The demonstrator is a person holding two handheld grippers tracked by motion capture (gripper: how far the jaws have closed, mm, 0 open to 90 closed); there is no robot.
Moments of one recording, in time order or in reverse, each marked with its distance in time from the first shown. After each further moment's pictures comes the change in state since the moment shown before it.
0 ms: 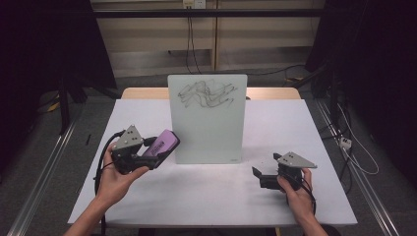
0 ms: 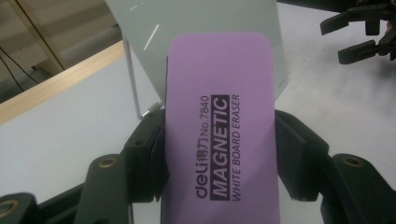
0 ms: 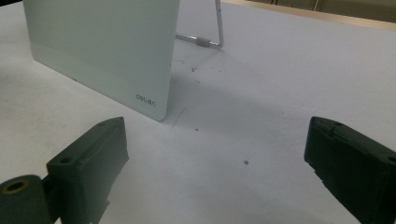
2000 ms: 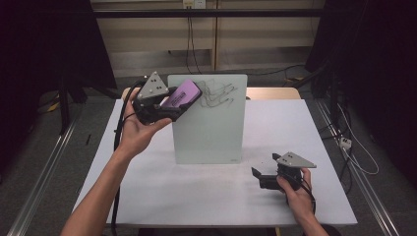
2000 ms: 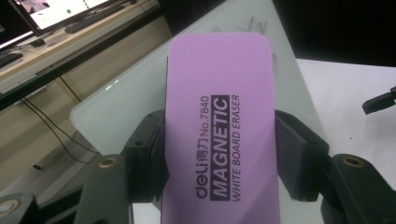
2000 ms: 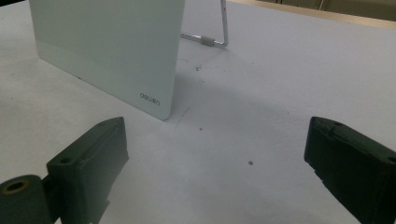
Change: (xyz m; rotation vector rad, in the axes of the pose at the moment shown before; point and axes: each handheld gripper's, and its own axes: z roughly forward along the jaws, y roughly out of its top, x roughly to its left) left arm 0.025 0.124 0.032 -0.109 0.071 0.169; right arm 0.000 0.000 0.001 0.002 0.018 -0.005
